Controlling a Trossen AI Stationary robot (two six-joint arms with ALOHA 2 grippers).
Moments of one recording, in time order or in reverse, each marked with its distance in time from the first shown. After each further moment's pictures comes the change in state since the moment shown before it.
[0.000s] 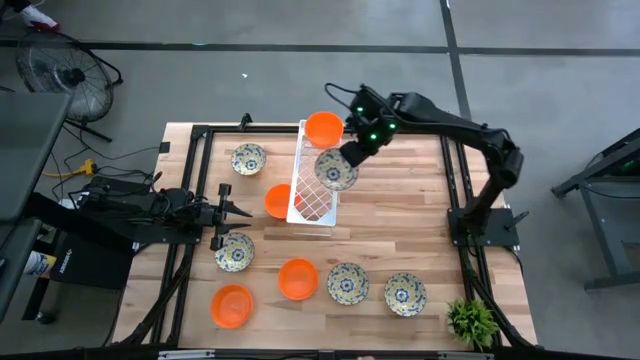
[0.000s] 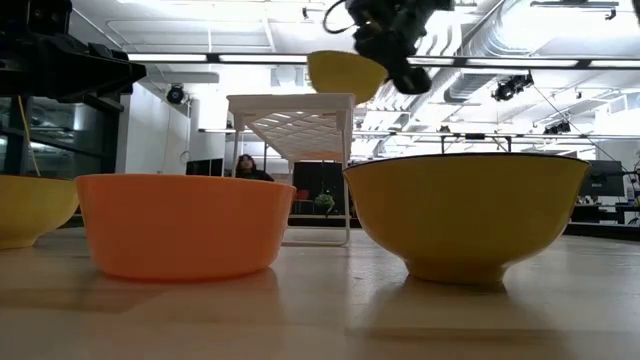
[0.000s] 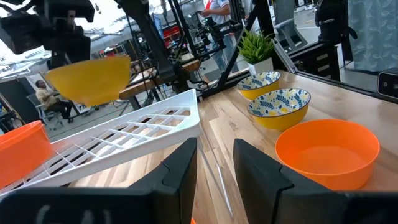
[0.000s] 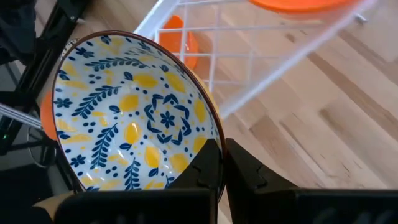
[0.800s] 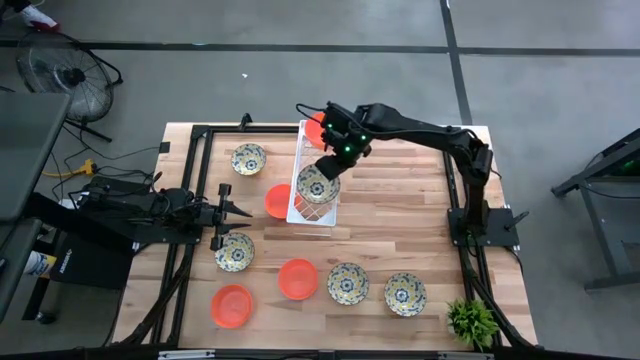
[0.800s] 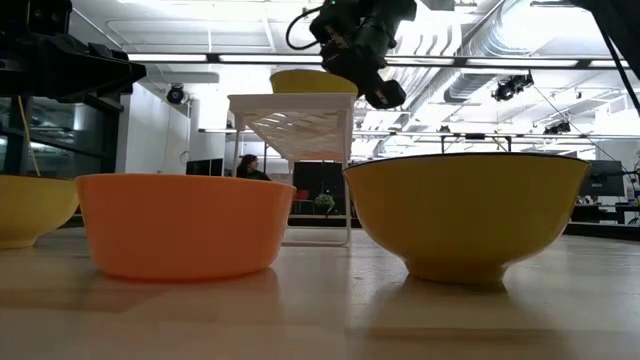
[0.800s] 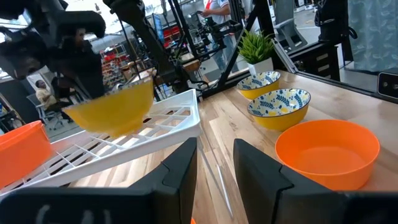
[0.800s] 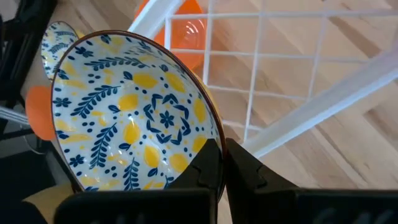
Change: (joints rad) left arm 0.000 0.000 0.000 0.000 0.000 0.000; right arm 0.098 0.204 0.153 -0.033 0.014 0.076
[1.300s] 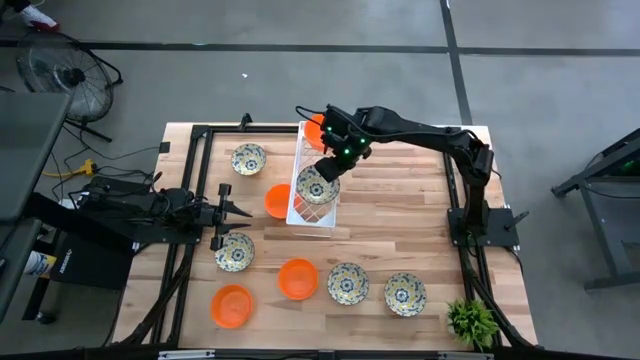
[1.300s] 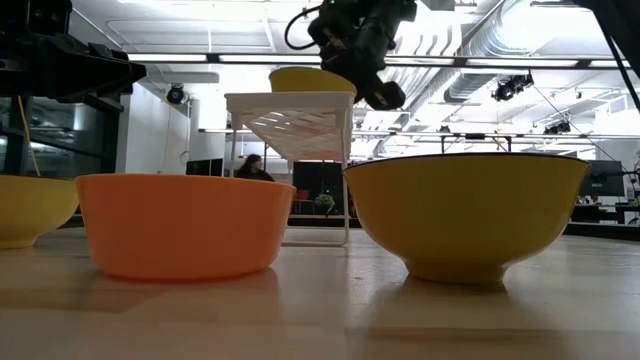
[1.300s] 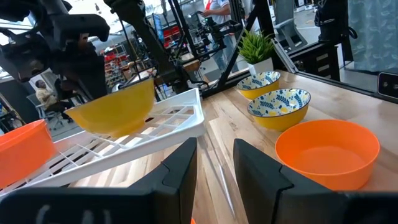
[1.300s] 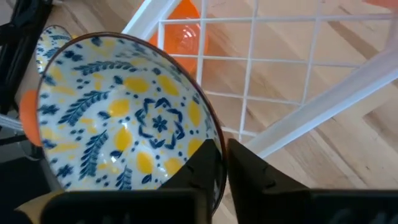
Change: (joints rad) left arm 0.000 0.000 0.000 0.000 0.000 0.000; right arm 0.012 -0.003 -0.027 0.033 0.033 0.019
